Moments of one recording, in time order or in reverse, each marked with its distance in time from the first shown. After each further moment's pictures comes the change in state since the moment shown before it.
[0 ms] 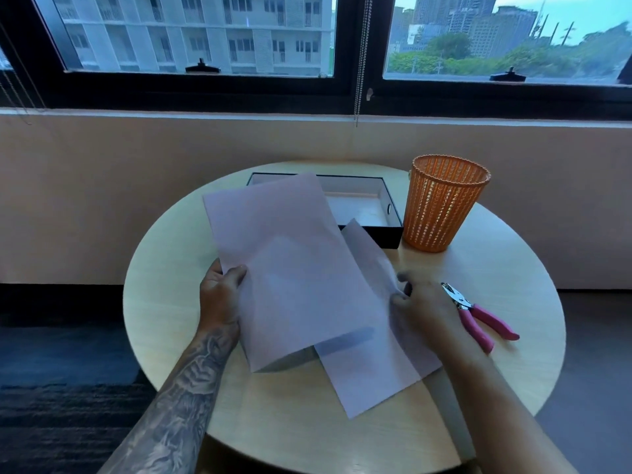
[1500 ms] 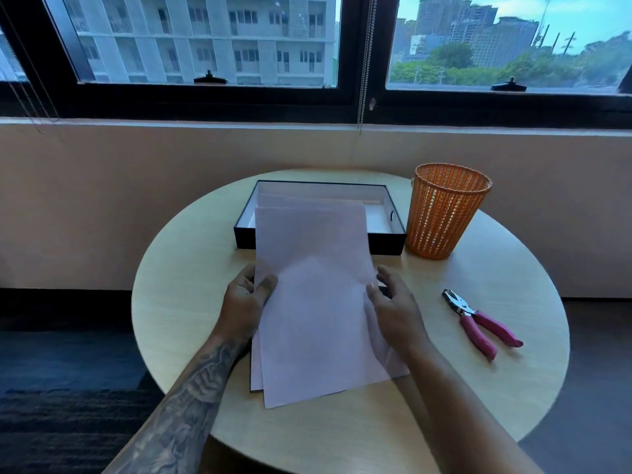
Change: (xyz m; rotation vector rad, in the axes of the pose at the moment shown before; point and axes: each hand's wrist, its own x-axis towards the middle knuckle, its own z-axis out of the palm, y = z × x) left_hand -0.015 0.001 0.007 0.169 -0.276 -0.009; right_hand -0.017 -0.034 0.039 0.737 0.040 -0.035
